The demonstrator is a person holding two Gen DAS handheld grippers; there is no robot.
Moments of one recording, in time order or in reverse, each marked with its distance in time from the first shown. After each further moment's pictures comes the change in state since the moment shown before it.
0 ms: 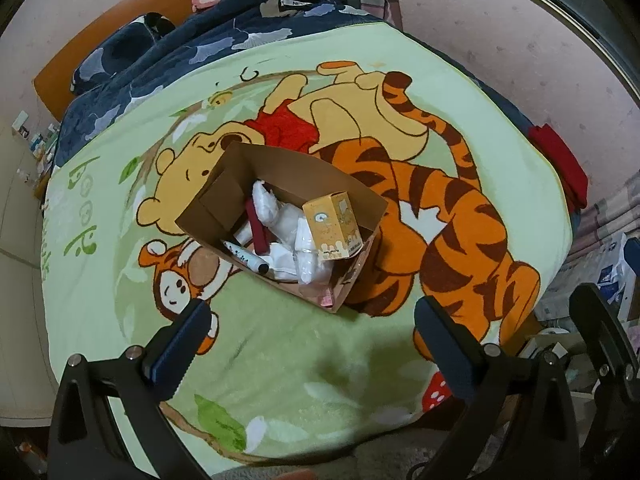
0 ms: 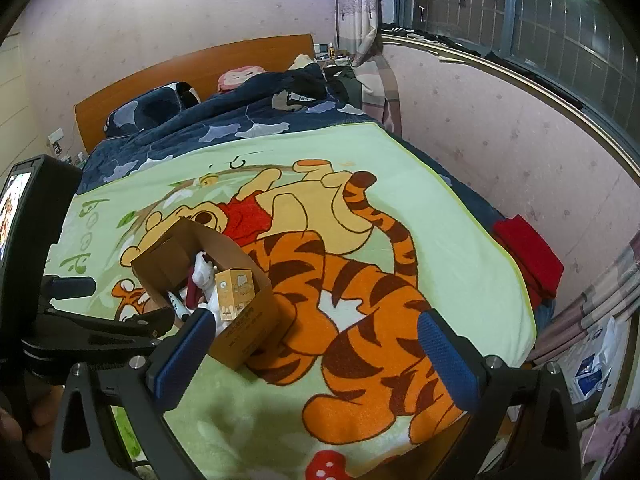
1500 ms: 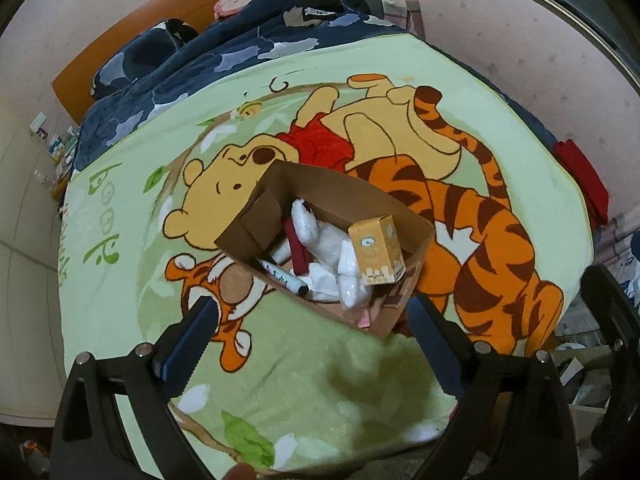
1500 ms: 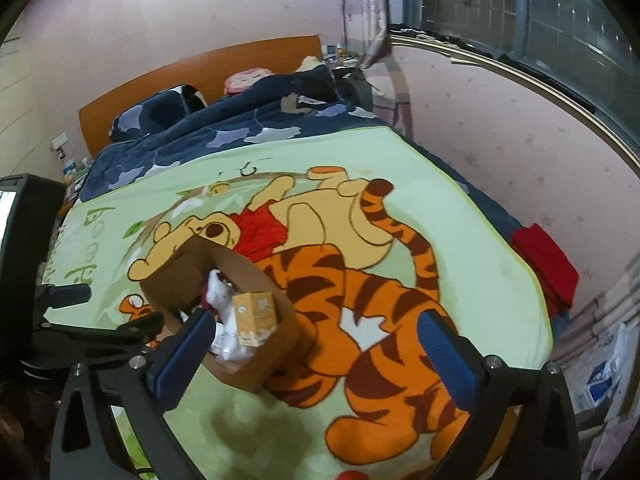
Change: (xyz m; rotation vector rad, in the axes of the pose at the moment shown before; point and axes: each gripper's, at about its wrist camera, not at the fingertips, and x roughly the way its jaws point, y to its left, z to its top) left arm 0.002 0.038 0.015 -0.024 -0.037 0.077; right arm 0.023 0.021 0.026 0.014 -0.001 0.017
